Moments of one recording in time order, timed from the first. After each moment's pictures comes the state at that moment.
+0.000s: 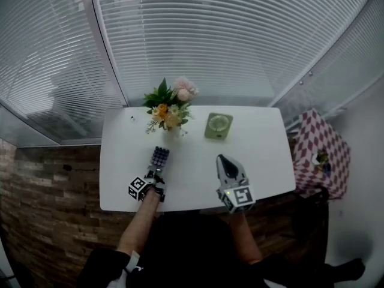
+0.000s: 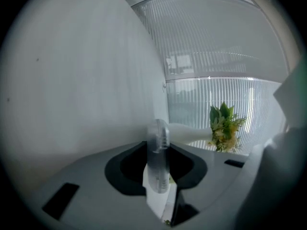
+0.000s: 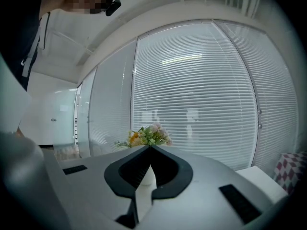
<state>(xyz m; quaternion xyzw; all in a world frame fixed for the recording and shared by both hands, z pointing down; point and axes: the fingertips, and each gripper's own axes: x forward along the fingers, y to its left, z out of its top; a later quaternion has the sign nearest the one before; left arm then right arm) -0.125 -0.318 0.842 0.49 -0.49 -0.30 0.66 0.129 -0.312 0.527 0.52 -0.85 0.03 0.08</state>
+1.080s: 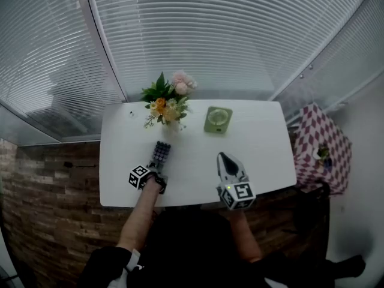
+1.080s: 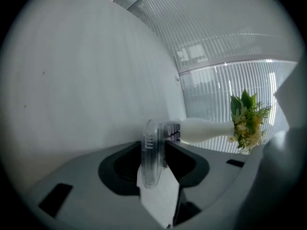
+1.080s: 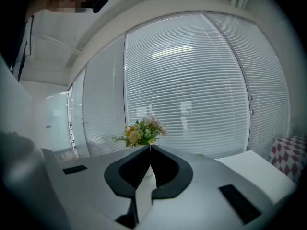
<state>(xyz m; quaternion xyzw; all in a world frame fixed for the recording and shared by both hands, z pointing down) -0.116 -0.316 0.859 0.43 -0.53 -0.19 0.70 0.148 -0.305 0.557 0.54 -0.83 0.10 0.08</state>
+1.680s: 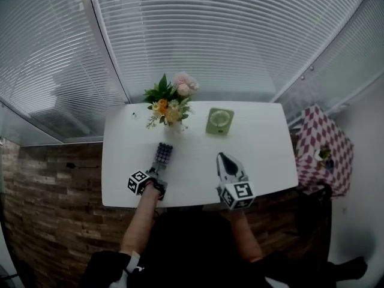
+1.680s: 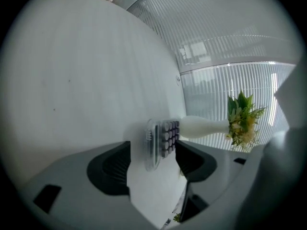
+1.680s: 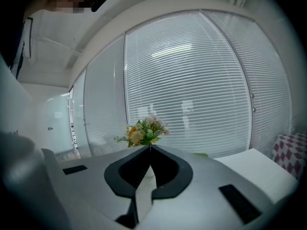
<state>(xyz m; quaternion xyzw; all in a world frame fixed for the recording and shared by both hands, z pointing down) -0.121 -0.286 0.847 0.43 -0.52 -0.18 0.72 0.139 -0.305 0.558 0.53 -0.84 0.11 0.07</state>
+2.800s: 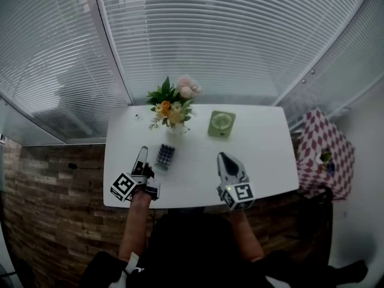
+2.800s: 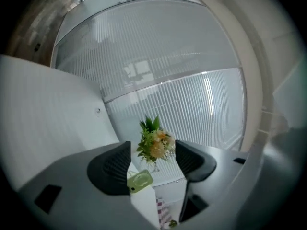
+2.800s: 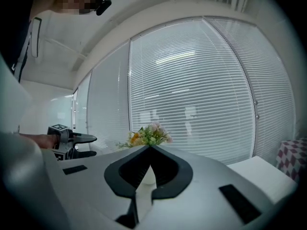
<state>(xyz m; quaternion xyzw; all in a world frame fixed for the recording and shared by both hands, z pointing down) -0.155 -0.329 0.584 0.65 -0.48 -0.32 0.49 0.128 -0.306 0.535 0.52 -0.85 0.06 0.05</state>
